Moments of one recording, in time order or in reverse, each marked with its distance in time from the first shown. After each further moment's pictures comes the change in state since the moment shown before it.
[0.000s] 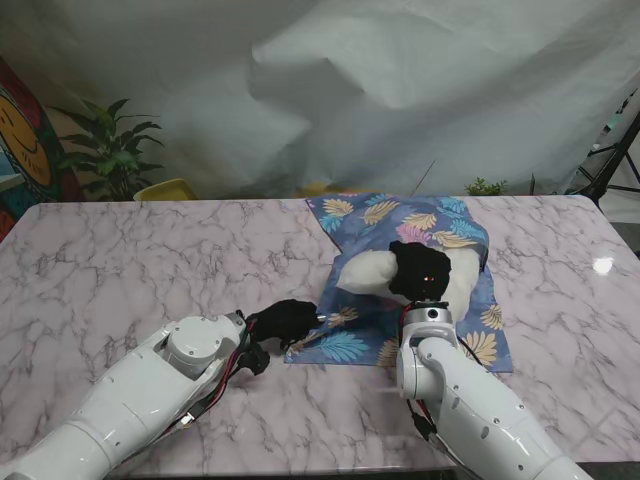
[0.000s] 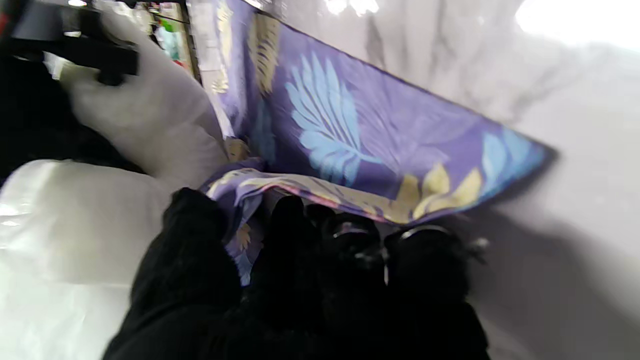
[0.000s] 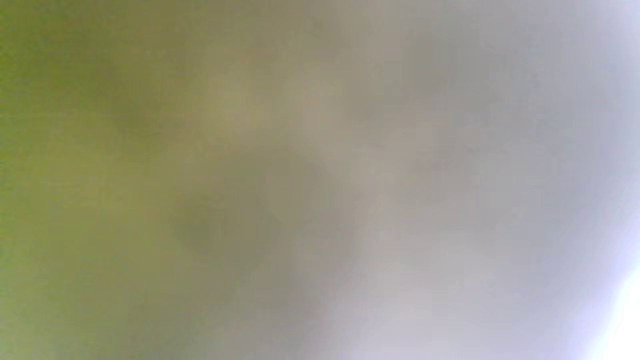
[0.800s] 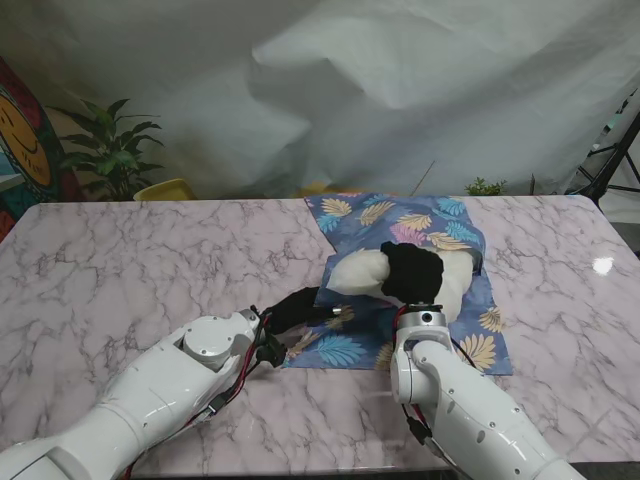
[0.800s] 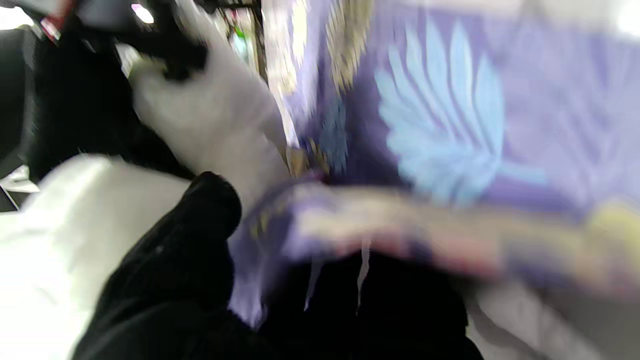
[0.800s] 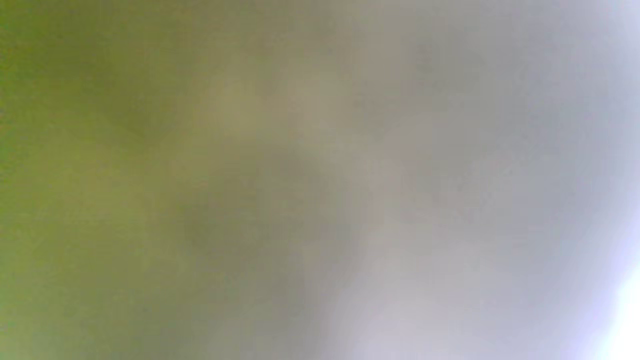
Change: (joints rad) left arm -0.080 -0.102 0.050 0.206 -0.162 -0.210 -0.054; right arm -0.004 -0.008 -0.018 -0.010 0.006 -0.011 -0.038; left_hand -0.087 -0.185 0.370 0.001 -0.260 0.141 0.013 0.083 -0.121 0.178 -0.799 -0.839 -0.506 0.344 -1.132 -0.604 -0.567 0.153 -0.825 -0.100; right_hand 0.000 0.000 0.000 0.000 0.000 0.001 0.000 0.000 0.000 0.000 0.000 0.002 0.000 0.001 0.000 0.008 0.000 0.000 0.005 0.000
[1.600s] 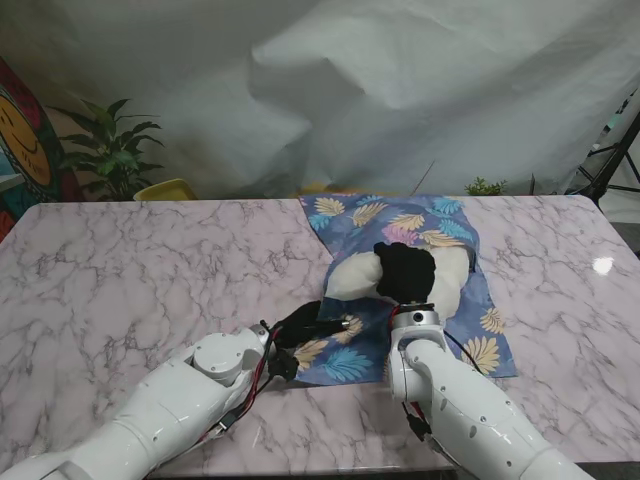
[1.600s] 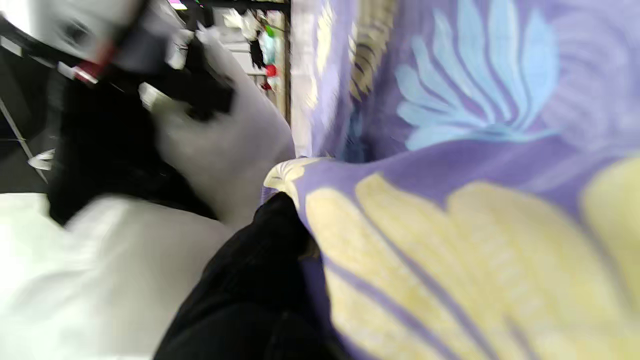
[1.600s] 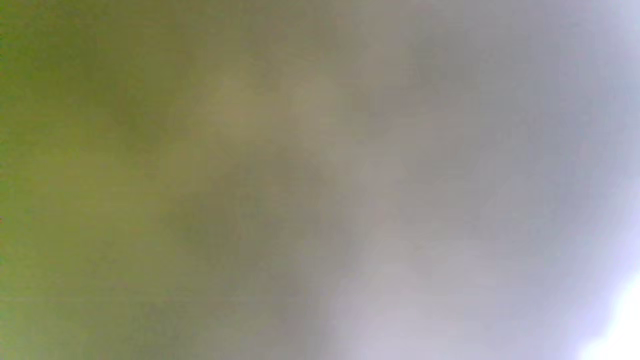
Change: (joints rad) left arm 0.052 -0.032 0.007 -0.001 -0.070 -0.041 0.021; right arm 0.053 -0.005 -0.062 0.072 -0.059 0.036 -0.014; left_hand 0.394 0.112 -0.109 -0.034 0.333 -0.071 0.270 0.007 0.491 -0.120 0.609 0.562 0.768 -0.225 0.976 0.423 0.791 -0.081 0.872 0.062; right_hand 0.000 0.000 0.000 0.000 0.001 0.000 0.000 0.000 0.000 0.001 0.000 0.004 0.000 0.000 0.000 0.019 0.000 0.000 0.011 0.012
